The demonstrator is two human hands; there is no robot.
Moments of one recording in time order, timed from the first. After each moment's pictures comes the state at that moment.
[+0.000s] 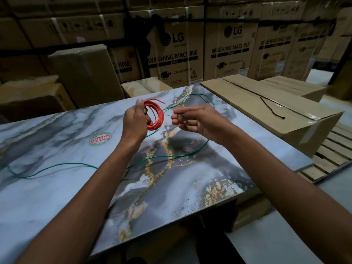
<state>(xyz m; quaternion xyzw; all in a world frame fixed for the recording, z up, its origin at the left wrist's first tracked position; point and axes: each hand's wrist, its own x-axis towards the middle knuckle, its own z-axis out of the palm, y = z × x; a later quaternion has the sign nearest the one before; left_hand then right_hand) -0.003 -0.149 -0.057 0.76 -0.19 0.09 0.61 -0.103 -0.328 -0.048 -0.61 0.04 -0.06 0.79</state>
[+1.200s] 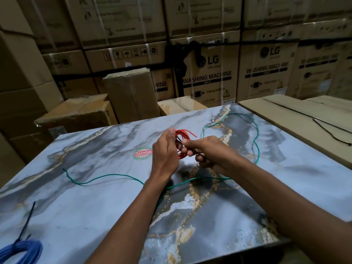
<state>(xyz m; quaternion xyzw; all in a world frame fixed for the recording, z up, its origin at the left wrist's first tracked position) -0.005 -0.096 -0.082 0.78 -0.22 0.19 0.55 -0.070 -0.229 -0.053 -0.70 0.08 0.01 0.71</state>
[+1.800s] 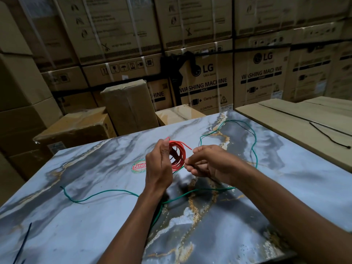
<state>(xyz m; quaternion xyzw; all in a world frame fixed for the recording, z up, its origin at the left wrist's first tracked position) -0.003 -0.091 -0.080 0.76 -0.27 0.26 0.53 -0.077 -0.243 -0.046 -0.61 0.07 0.05 0.79</state>
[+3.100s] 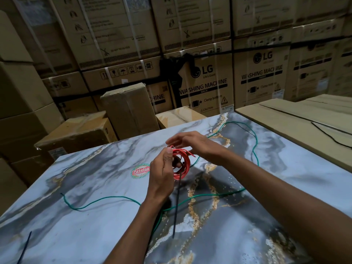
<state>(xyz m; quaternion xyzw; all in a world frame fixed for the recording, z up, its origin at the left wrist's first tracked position) -0.003 -0.097 -0.088 0.74 -0.28 0.16 0.59 -0.023 -0.249 -0.025 -0.83 -0.08 -0.03 0.56</state>
